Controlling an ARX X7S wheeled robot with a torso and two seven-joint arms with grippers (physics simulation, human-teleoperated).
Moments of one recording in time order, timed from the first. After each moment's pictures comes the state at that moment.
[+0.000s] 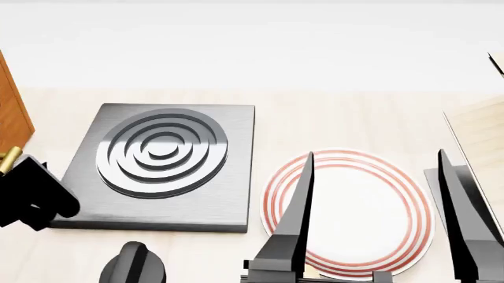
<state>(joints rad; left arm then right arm) -1.09 -0.73 1.33 -0.43 -0.32 -0.32 -0.39 0.08 0.02 -0.17 -1.05 -0.31 0.56 0.02</state>
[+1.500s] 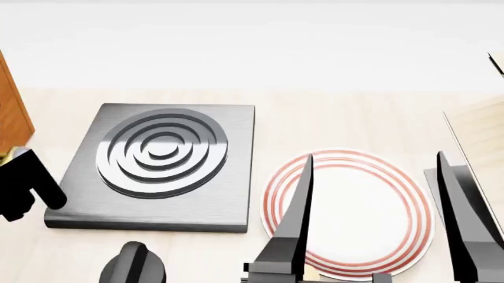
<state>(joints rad) -1.17 -0.62 1.42 -0.75 -0.19 -0.31 -0.29 0.07 0.02 -0.16 -1.05 -0.30 0.56 0.01</state>
